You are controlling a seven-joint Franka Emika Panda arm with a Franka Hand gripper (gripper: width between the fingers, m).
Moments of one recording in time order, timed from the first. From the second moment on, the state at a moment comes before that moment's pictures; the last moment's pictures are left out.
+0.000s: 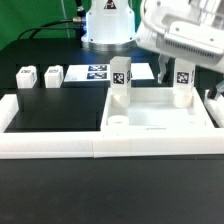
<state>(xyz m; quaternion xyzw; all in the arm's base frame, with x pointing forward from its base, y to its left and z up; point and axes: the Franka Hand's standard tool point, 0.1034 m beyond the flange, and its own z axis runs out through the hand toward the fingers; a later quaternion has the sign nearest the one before) 0.588 0.087 0.077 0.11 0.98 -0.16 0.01</state>
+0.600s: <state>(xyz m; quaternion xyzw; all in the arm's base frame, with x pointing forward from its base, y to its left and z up) 0.548 -0.007 0.126 0.31 0.93 -0.20 0.03</state>
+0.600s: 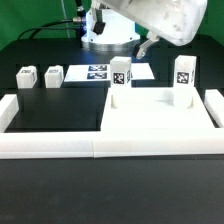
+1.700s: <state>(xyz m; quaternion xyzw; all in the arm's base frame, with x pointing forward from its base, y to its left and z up) 0.454 -0.118 0.093 0.73 0.64 -0.26 0.02</state>
